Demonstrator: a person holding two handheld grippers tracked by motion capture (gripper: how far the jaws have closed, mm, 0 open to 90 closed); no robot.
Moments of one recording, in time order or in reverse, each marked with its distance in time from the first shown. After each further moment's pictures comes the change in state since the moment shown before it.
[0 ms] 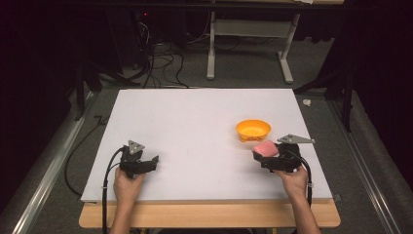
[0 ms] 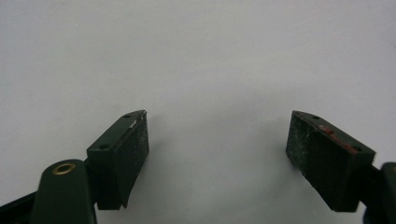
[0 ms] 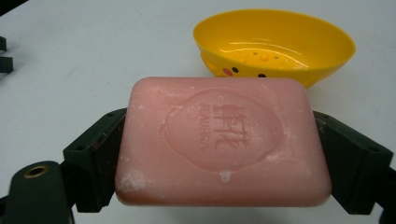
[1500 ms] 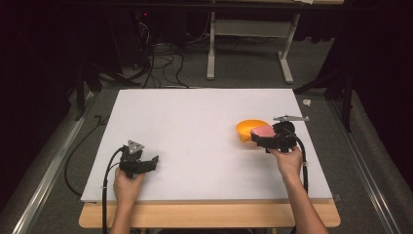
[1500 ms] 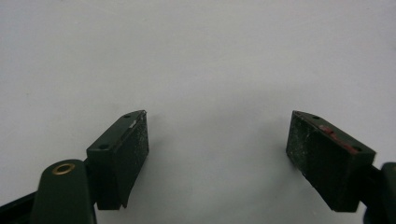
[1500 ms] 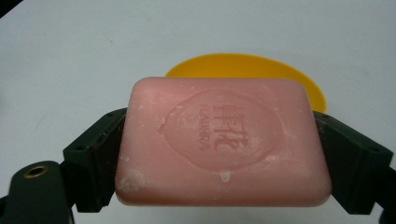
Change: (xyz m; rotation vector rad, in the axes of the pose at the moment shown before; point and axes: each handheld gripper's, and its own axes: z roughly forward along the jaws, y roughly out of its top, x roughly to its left) left arm 0.001 0.000 0.000 0.003 -0.006 -0.009; right arm -0.010 0.053 0.021 0.051 -0.069 0.081
